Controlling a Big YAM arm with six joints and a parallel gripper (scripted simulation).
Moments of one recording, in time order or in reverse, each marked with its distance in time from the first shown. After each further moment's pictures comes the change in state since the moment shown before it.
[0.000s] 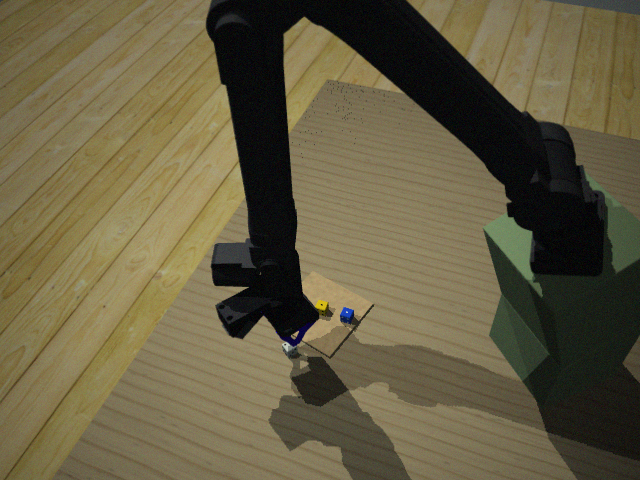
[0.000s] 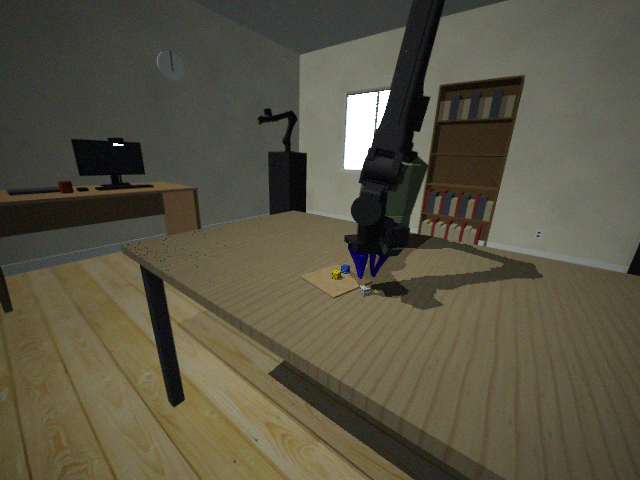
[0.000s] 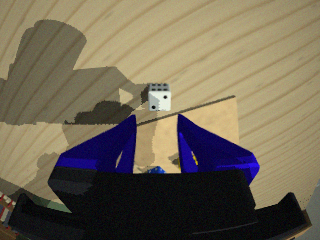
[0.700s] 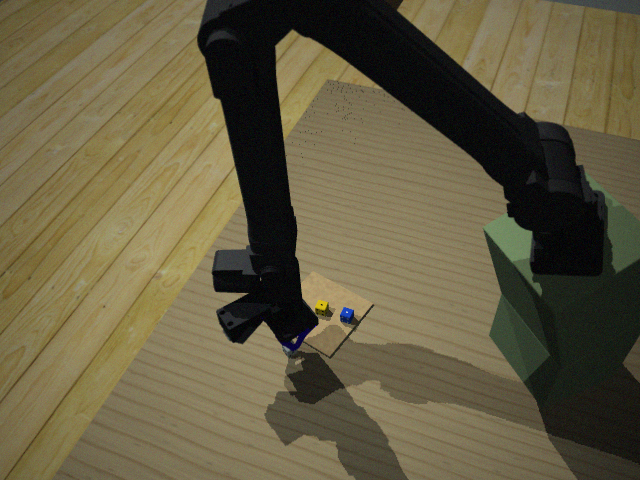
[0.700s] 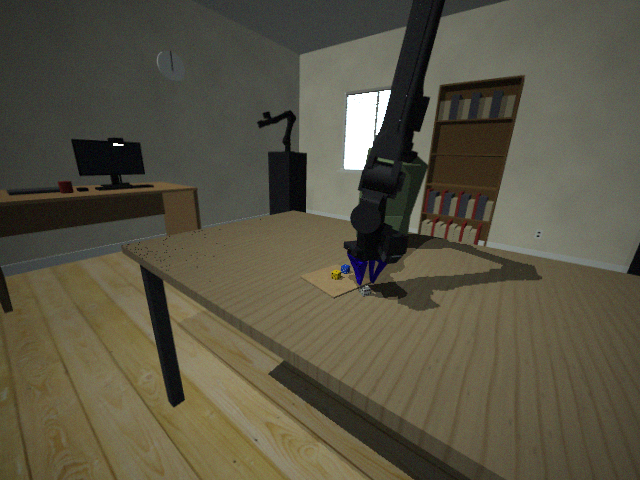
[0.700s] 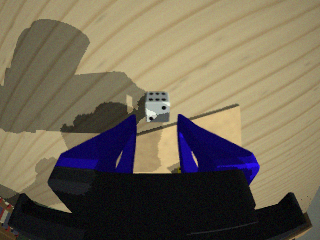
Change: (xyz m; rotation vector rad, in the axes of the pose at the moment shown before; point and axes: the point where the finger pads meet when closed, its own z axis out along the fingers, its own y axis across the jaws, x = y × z) arm -0.002 -0.002 0.015 0.003 -0.004 0.001
